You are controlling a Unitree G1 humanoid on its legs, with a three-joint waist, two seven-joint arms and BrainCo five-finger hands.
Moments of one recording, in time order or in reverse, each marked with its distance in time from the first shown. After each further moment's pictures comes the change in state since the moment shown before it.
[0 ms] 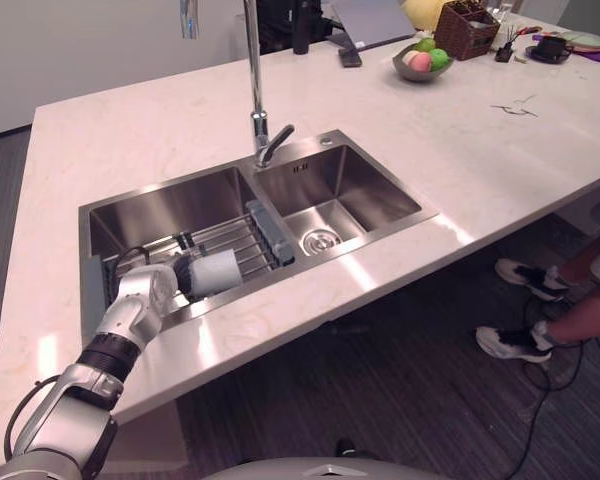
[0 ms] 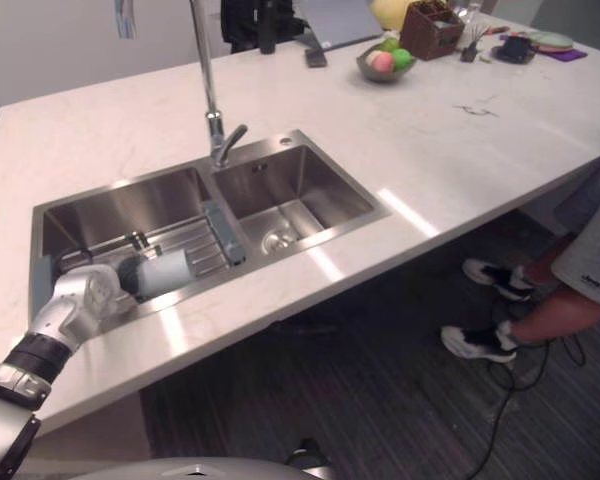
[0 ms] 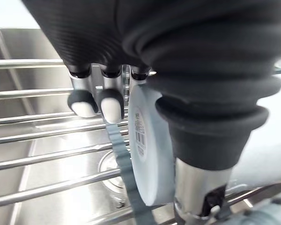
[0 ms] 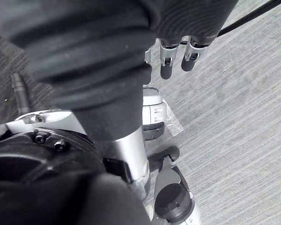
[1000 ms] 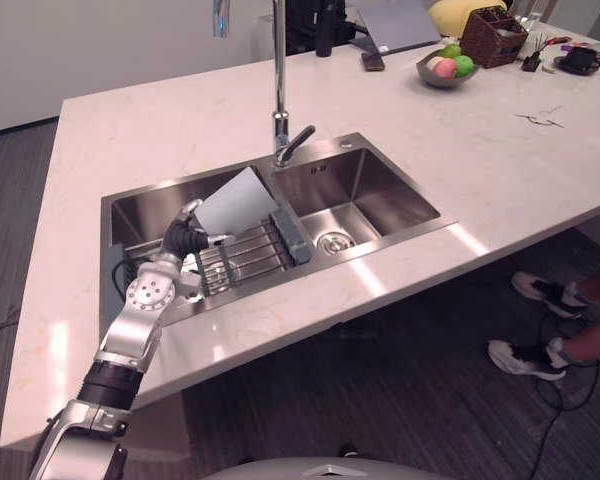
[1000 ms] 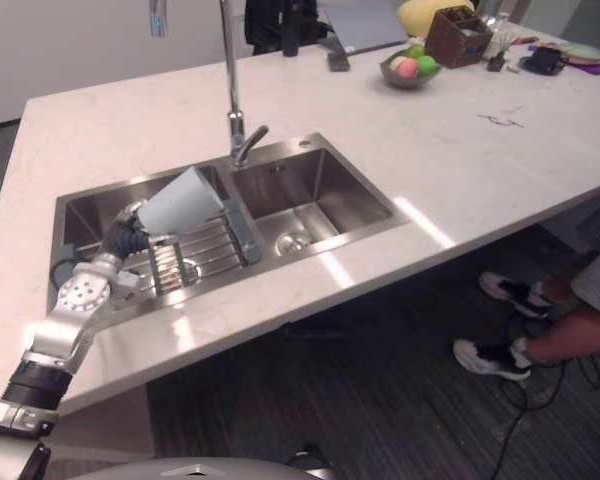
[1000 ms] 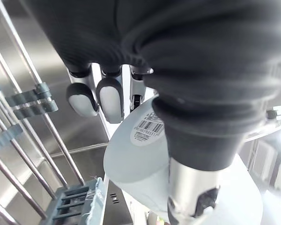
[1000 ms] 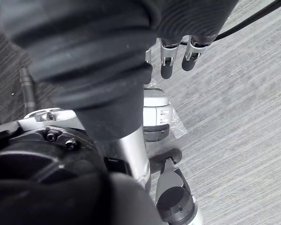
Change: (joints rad) left arm 0.172 -0.159 0.254 -0.319 -0.998 -0.096 0.479; right arm 0.007 0.009 -0.003 0.003 0.011 -0.020 -0.020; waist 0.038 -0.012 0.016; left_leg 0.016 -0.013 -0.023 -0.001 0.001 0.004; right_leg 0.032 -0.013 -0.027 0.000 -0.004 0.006
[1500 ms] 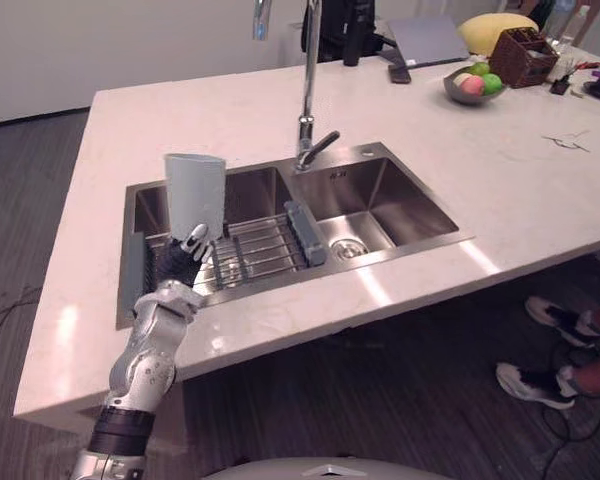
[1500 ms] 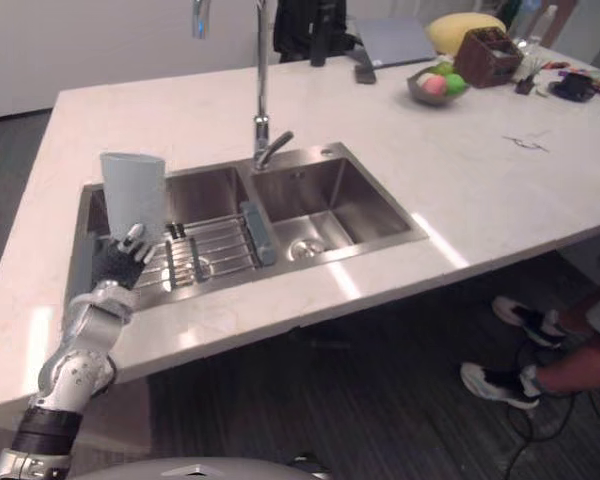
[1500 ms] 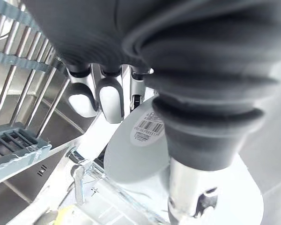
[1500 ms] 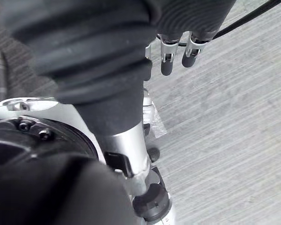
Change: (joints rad) left arm 0.203 -0.135 0.061 -0.176 -0.679 -0.102 0.054; right arm -0.005 -0.023 0.191 -0.001 0.149 0.163 -0.023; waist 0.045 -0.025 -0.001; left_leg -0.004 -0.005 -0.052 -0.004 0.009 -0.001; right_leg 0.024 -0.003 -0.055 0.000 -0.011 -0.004
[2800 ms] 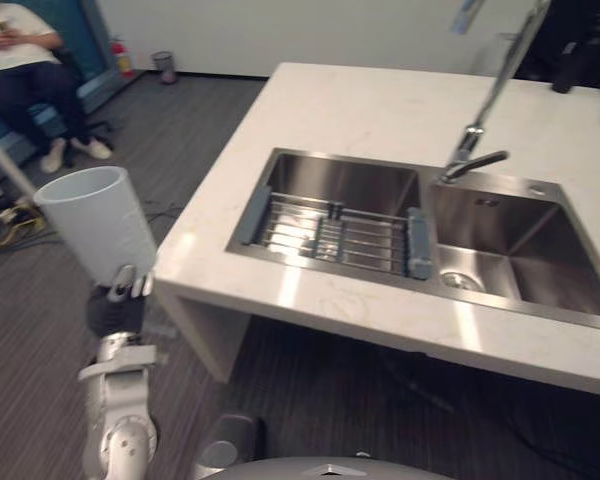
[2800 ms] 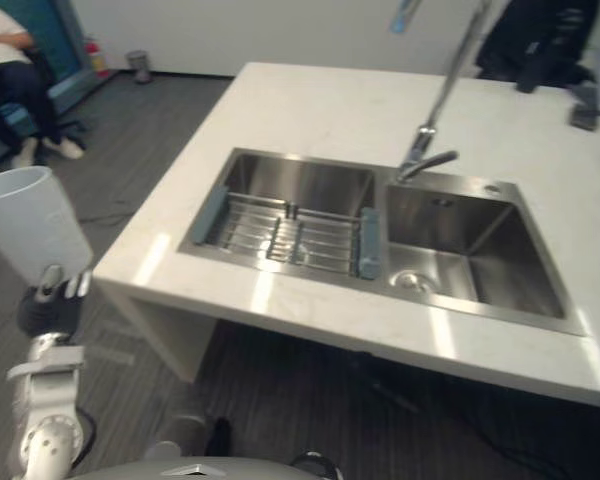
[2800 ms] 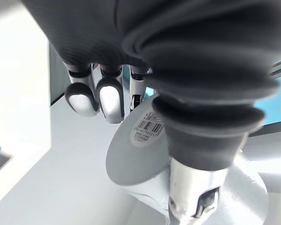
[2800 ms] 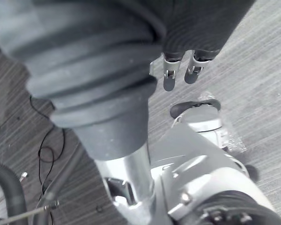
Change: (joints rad) left arm 0.374 -0.192 0.274 -0.214 0.092 -0.193 -0.263; right arm -0.012 -0.017 -0.398 0.078 0.352 -0.220 0.047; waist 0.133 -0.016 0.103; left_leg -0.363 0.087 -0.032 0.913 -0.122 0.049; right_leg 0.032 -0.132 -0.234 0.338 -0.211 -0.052
